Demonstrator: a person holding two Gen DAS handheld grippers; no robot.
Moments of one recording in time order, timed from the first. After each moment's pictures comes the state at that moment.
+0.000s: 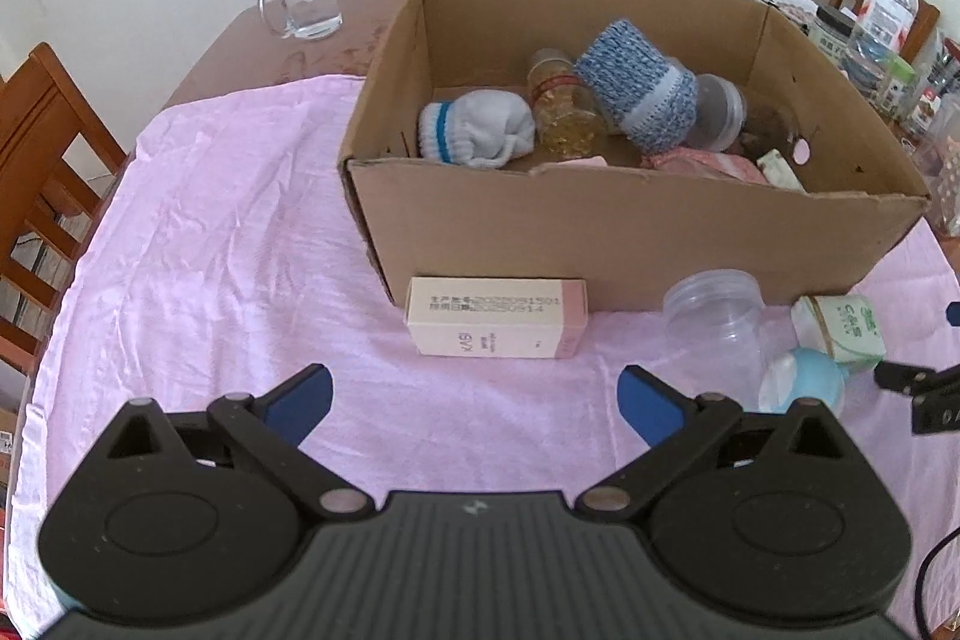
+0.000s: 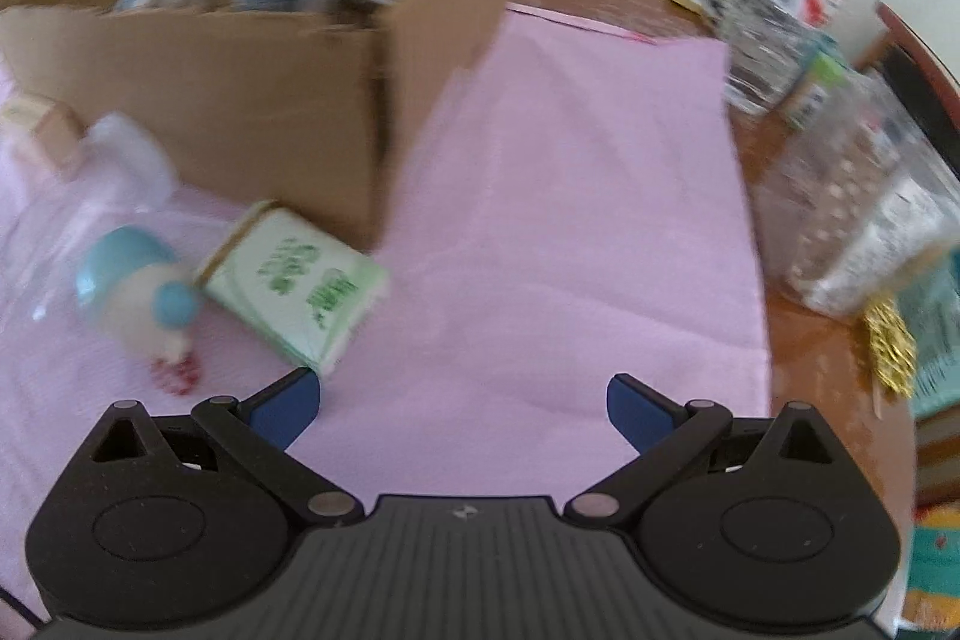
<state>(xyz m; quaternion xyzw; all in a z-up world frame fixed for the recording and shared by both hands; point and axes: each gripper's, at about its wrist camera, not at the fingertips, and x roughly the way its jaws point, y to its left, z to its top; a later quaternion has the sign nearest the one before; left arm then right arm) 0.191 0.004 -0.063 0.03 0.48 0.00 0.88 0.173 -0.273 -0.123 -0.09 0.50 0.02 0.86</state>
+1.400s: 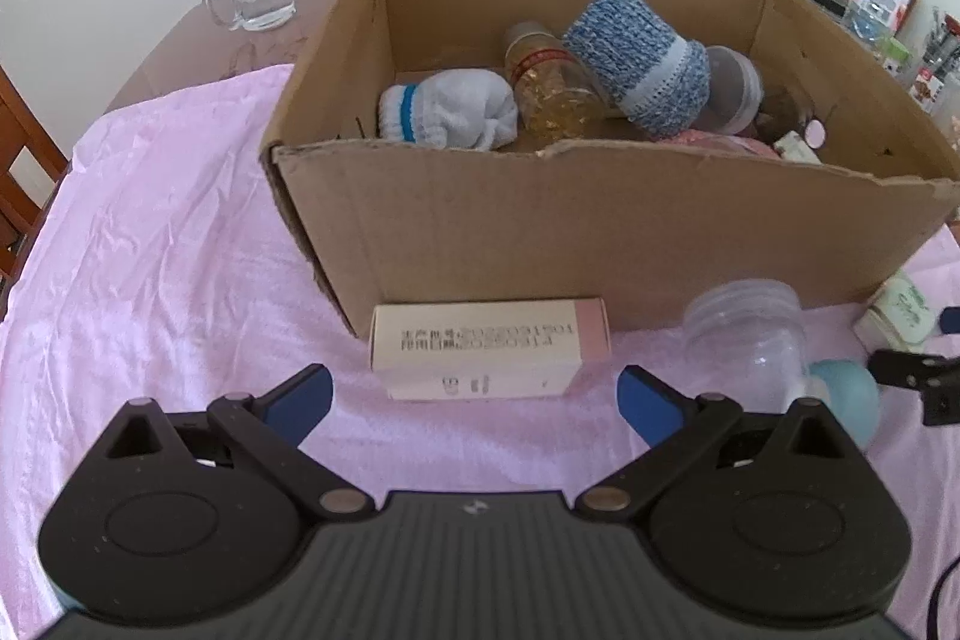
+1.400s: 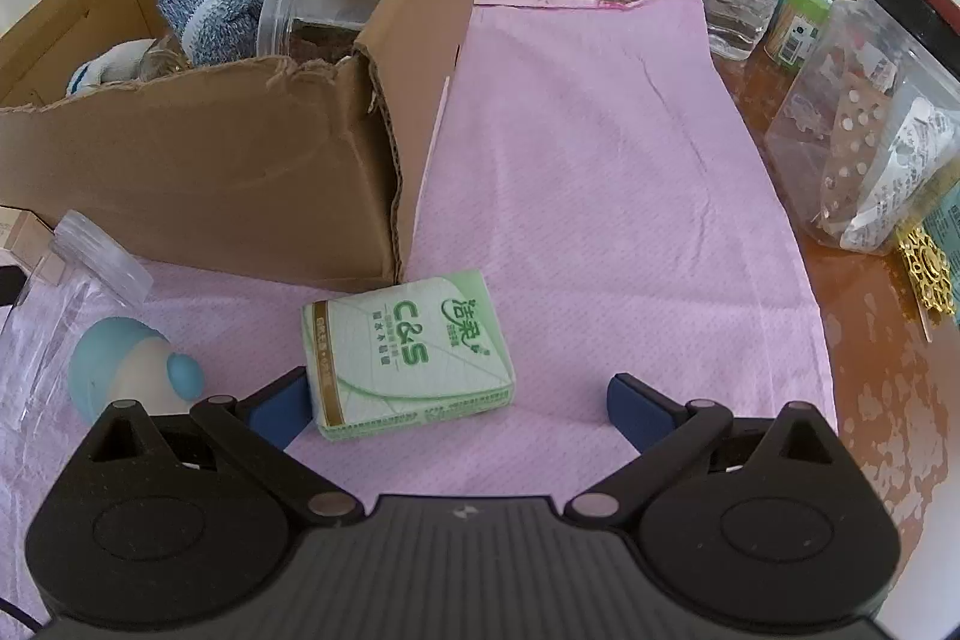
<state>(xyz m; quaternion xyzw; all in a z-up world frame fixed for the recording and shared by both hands) 0.226 0.007 -0.100 0.03 0.47 -0.04 0.88 0.190 -0.268 -0.133 0.00 0.50 -0.02 0.86</state>
